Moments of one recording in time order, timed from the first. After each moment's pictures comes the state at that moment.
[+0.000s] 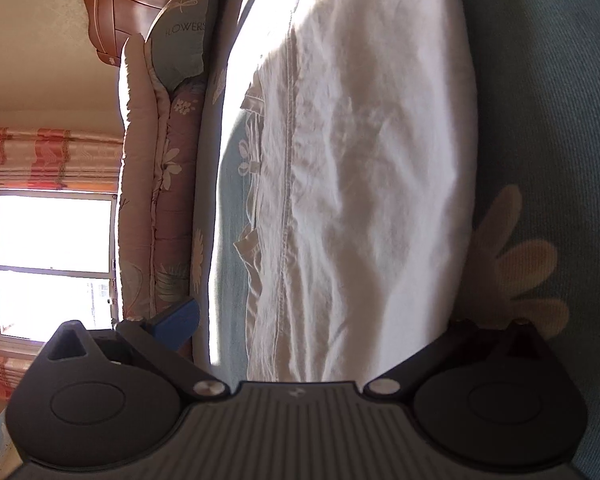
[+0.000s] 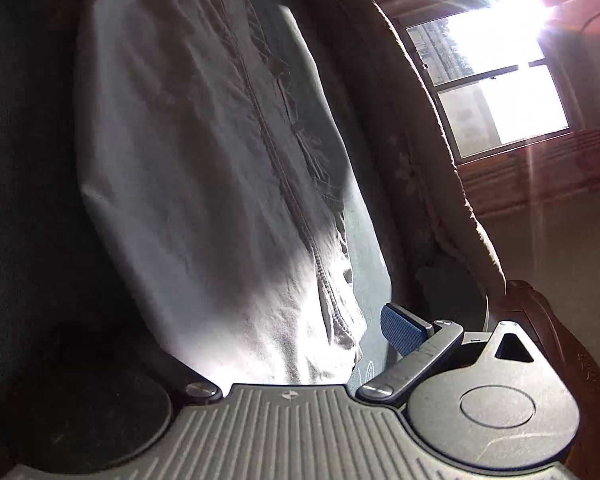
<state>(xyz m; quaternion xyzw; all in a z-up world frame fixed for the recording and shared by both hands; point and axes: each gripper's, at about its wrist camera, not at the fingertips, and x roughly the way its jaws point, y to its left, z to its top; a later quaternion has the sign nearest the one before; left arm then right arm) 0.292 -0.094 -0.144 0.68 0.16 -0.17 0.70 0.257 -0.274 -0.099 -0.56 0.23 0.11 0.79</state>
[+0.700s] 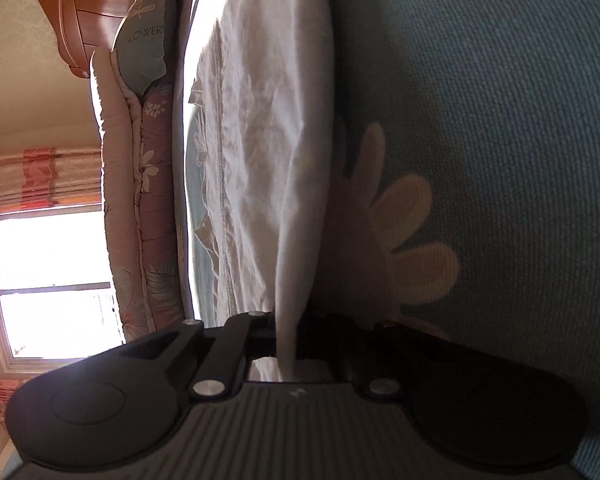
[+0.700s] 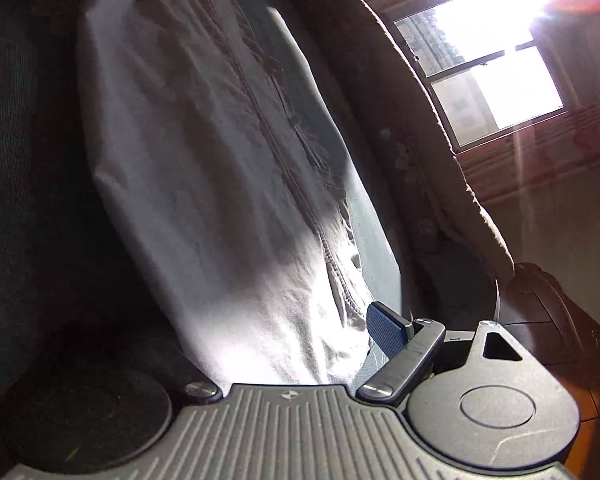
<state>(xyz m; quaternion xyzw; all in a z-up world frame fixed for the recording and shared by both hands) 0.277 -0.084 -0.188 0.72 0.16 -0.18 0.66 0.241 -0.283 -0.103 -0.53 0.23 0.11 0.81</state>
